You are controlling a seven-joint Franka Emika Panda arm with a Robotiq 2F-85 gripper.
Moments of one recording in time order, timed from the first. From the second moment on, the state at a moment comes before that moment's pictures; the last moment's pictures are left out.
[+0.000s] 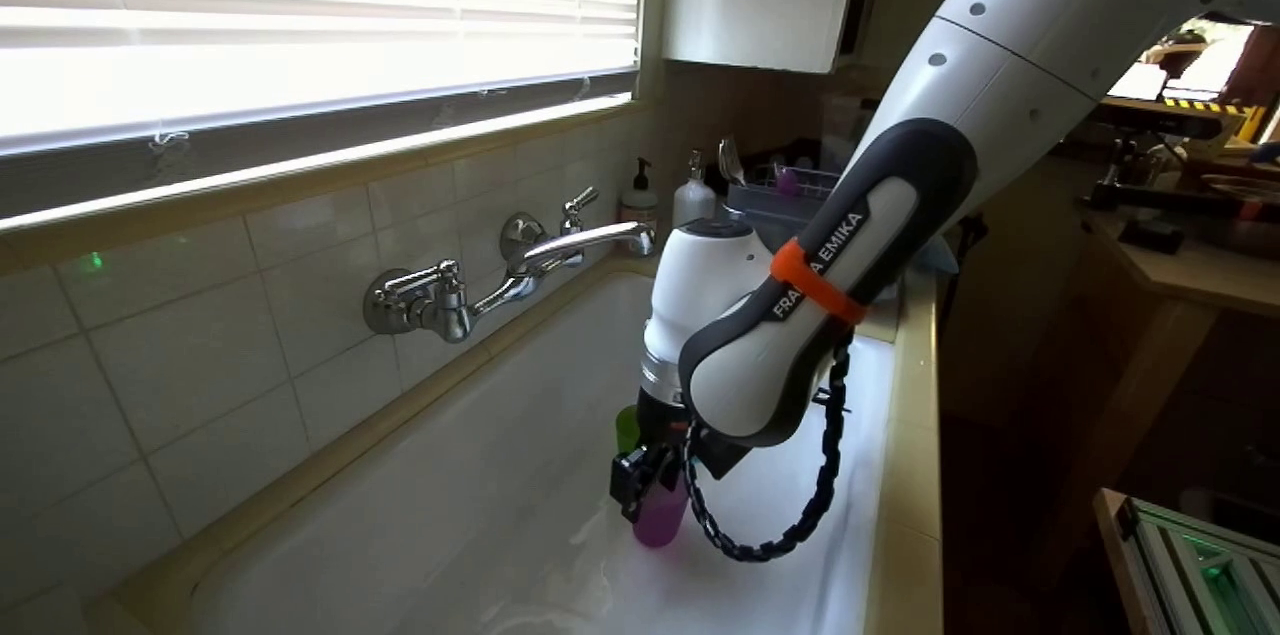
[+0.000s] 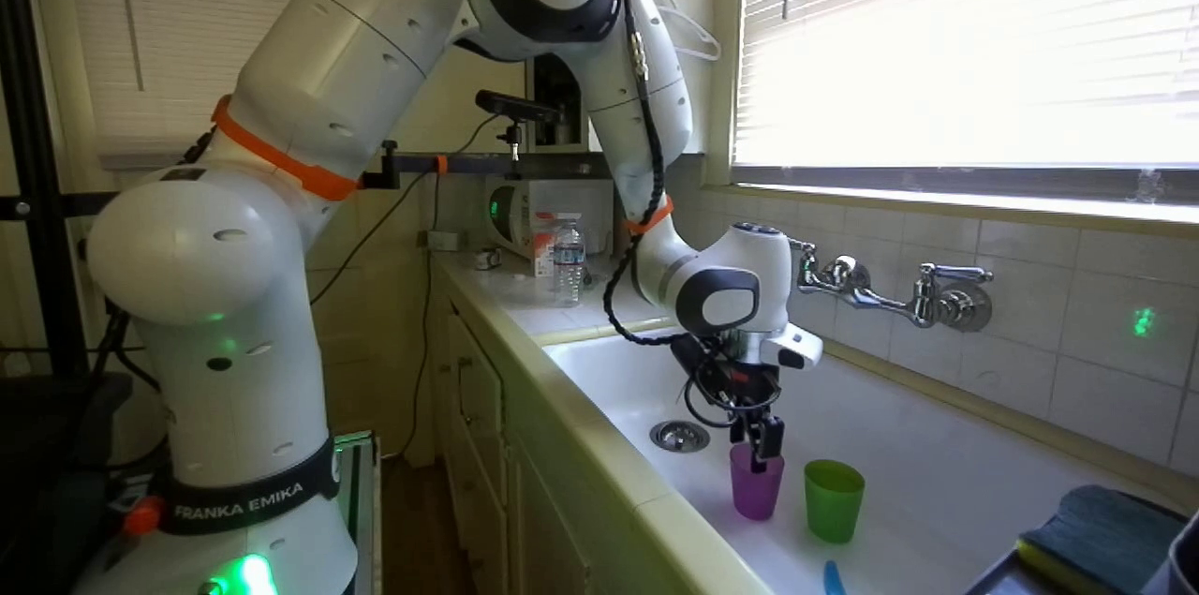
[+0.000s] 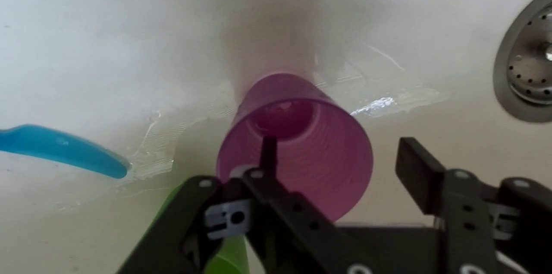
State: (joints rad) arm 0.00 0.58 0.04 -2.14 0.11 2.82 0.13
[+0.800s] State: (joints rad) arm -0.02 0.48 0.10 -2.17 0.18 2.82 0.12
